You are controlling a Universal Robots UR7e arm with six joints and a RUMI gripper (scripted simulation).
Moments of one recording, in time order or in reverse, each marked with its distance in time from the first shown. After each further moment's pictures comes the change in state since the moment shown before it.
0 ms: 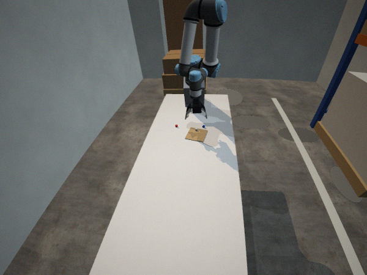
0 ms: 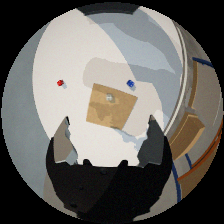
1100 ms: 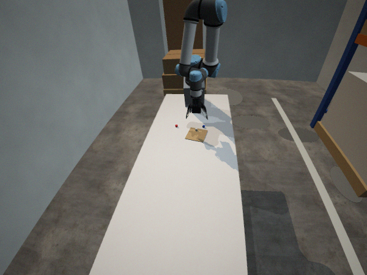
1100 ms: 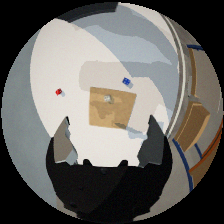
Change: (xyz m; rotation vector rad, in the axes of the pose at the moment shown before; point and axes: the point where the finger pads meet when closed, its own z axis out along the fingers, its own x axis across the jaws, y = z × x) arm 0.006 -0.002 0.001 0.000 0.001 0.159
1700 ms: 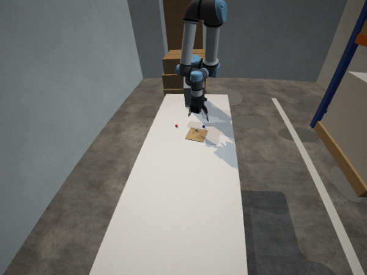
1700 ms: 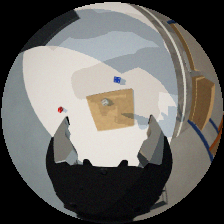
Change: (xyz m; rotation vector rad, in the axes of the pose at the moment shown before) arm 0.011 -0.006 0.003 0.001 0.004 0.331
